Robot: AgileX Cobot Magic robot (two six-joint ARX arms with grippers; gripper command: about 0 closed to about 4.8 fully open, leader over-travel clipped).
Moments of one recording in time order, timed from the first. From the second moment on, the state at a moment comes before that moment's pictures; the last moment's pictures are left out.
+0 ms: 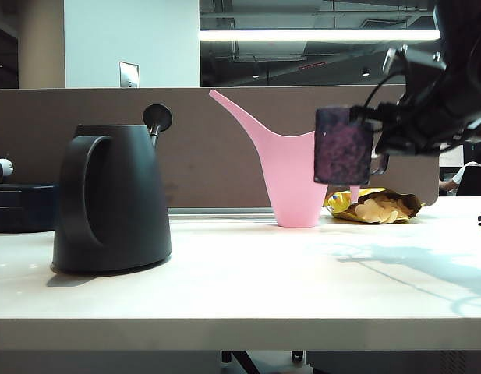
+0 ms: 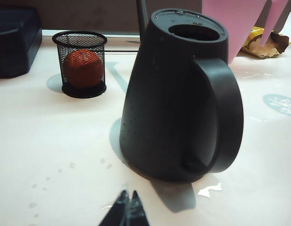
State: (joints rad) left arm -0.02 0.01 0.01 -0.12 0.27 -0.02; right arm 0.24 1.61 0.76 0.66 0.03 0.19
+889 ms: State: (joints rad) left arm -0.02 0.01 0.01 -0.12 0.27 -0.02; right arm 0.24 1.90 0.76 0.86 0.03 0.21
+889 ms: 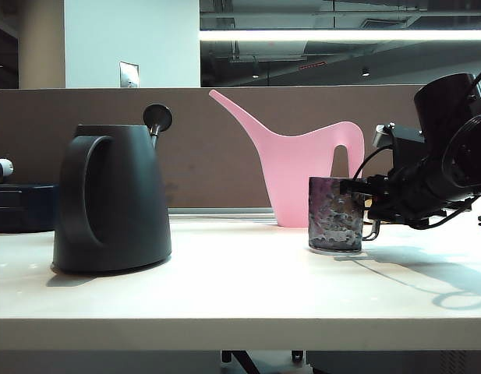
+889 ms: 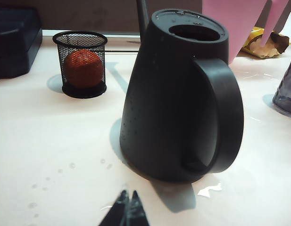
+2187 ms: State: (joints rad) left arm -0.02 0.01 0.01 -0.12 0.27 -0.02; right arm 0.24 1.85 0.76 0.69 0.03 0.18
